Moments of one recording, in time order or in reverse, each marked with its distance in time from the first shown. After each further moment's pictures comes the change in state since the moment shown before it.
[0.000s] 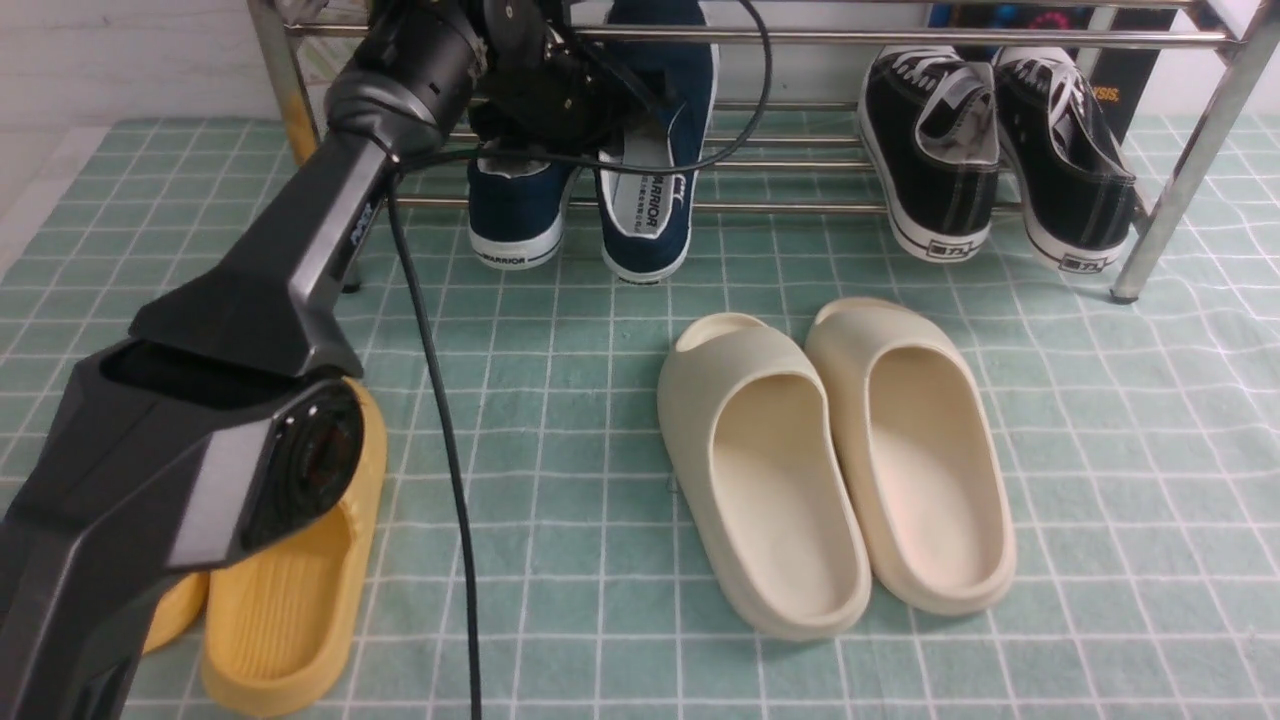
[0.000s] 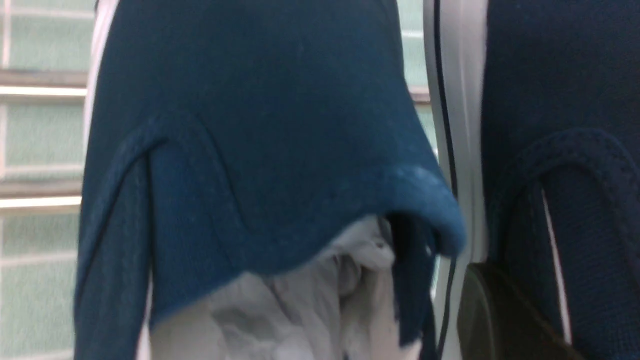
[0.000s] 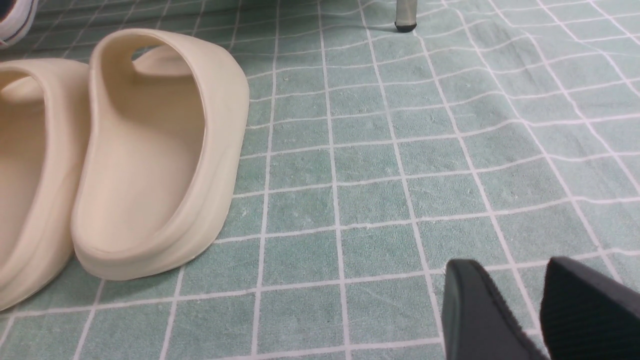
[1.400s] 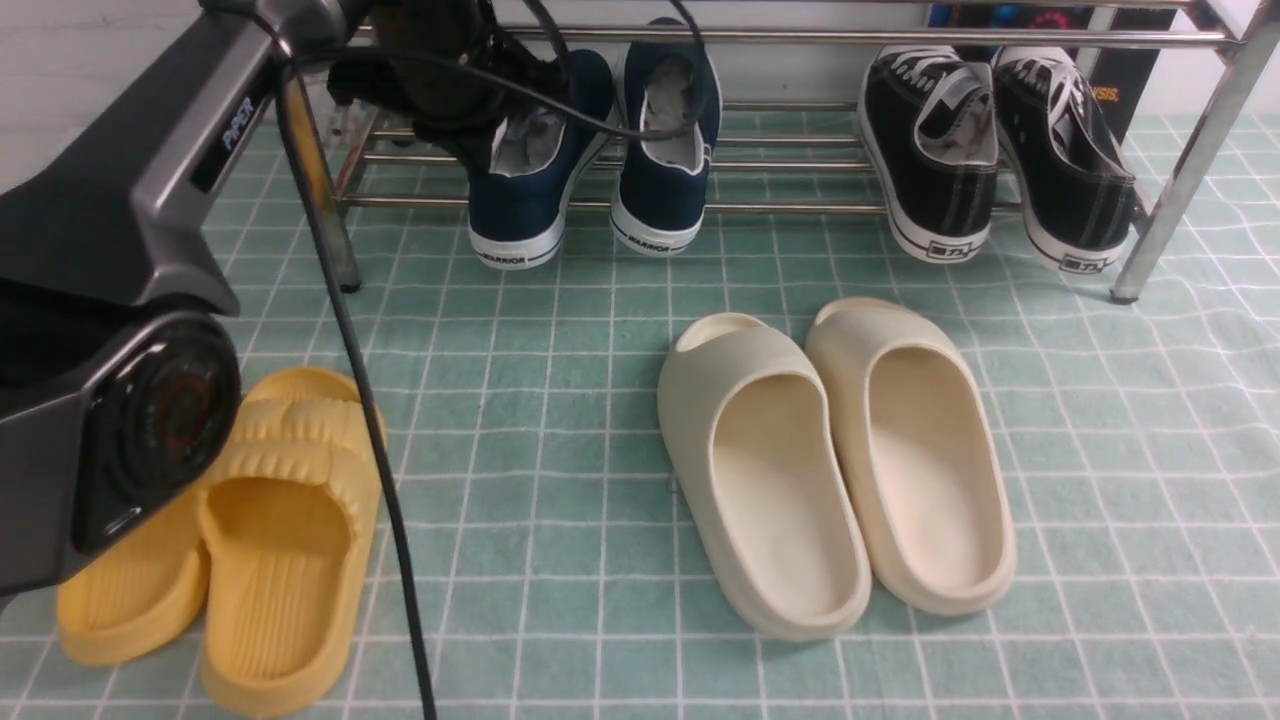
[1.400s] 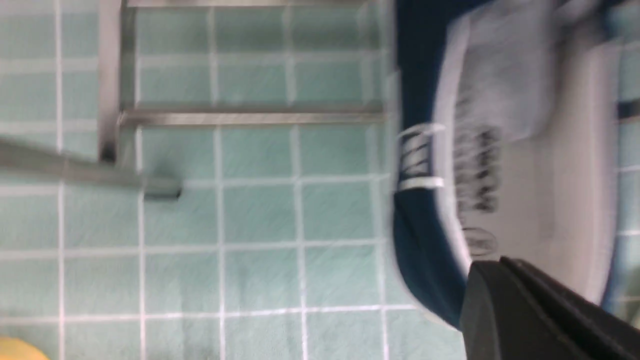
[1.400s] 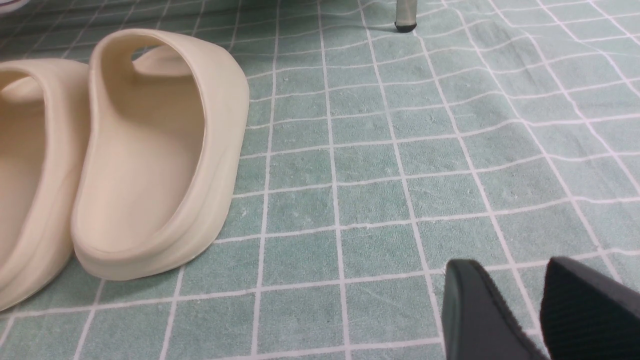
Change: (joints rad) right arm 0.000 0.000 0.000 0.000 0.000 0.000; left arm 0.021 -0.296 0.304 0.276 0.328 -0.063
